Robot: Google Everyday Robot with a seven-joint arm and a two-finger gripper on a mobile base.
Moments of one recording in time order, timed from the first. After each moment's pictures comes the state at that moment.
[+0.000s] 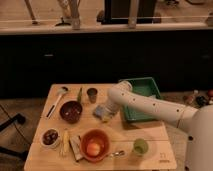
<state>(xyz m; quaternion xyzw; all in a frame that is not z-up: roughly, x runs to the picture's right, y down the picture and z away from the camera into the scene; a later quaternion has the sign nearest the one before) -0.005 0.171 0.851 -0.33 -0.15 0.06 0.93</state>
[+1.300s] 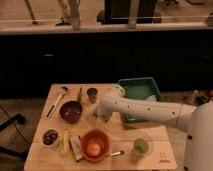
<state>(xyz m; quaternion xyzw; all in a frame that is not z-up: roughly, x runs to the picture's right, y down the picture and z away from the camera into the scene) -0.034 0.167 0.857 -0.27 -0.12 0.13 0.95</state>
